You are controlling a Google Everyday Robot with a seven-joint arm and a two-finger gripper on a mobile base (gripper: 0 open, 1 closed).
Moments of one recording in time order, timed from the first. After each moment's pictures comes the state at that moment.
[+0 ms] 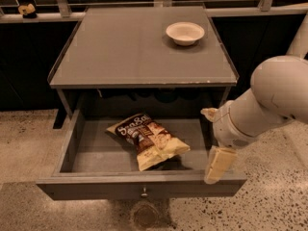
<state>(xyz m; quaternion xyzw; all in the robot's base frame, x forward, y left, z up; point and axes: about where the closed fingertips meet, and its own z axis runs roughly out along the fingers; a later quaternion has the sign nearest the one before) 0.435 -0.151 0.782 -0.65 0.73 0.04 0.20</state>
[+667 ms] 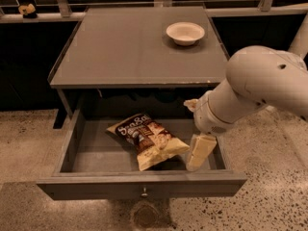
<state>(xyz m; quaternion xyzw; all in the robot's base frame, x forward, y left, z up) 0.468 -0.112 0.780 -0.66 0.71 0.06 0.21</state>
